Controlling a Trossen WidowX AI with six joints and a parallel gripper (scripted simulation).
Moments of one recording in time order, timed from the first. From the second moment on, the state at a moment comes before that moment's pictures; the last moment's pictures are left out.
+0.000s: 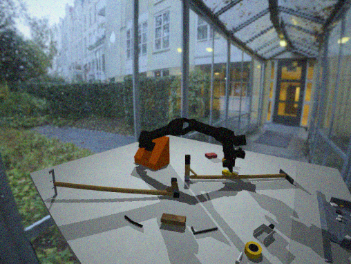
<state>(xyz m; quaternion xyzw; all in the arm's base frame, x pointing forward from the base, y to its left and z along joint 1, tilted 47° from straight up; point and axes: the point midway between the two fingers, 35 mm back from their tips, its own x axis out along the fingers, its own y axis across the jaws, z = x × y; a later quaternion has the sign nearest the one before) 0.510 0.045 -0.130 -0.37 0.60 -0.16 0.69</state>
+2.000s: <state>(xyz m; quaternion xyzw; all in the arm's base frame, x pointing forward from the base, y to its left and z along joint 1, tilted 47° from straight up) 0.536 0.022 -0.105 -0.37 0.59 -0.16 0.70</state>
